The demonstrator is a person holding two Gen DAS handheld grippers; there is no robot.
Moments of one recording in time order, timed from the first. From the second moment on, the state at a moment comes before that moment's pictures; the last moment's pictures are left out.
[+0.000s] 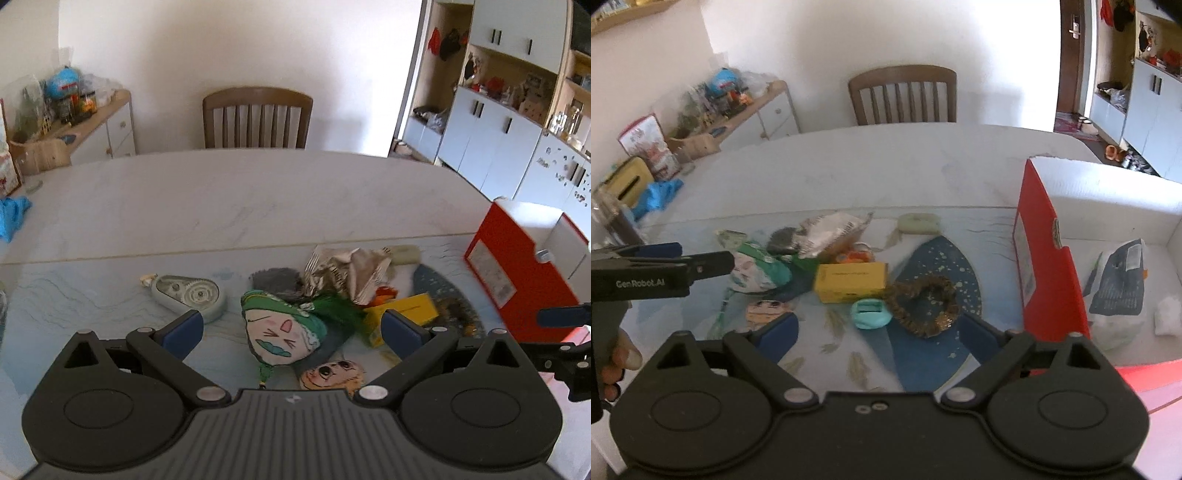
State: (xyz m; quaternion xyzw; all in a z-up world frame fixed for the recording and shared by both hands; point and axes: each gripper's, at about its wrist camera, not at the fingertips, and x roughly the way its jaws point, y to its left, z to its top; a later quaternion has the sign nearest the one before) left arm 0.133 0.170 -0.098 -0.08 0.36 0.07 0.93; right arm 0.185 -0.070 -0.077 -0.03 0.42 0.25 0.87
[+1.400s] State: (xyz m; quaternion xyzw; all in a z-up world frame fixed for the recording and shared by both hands) left arm 0.176 0.192 -0.151 -0.11 0.42 0.05 0.90; right arm 0.251 -0.050 -0.130 -0.01 0.48 0.27 0.83
